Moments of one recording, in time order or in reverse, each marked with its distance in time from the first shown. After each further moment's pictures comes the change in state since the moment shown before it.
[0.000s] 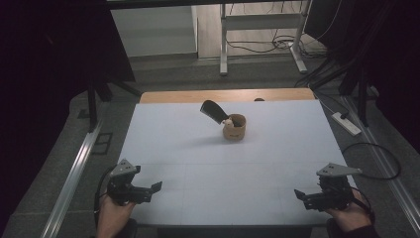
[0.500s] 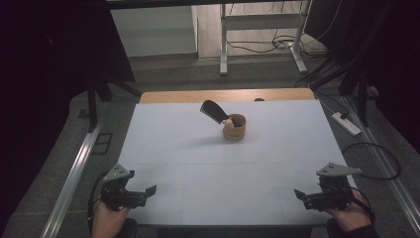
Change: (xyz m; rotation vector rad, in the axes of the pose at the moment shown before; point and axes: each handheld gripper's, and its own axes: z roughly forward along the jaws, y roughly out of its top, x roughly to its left) left arm 0.003 -0.013 -0.011 0.012 0.029 -0.034; right arm 0.000 0.000 0.000 0.004 -0.001 -0.001
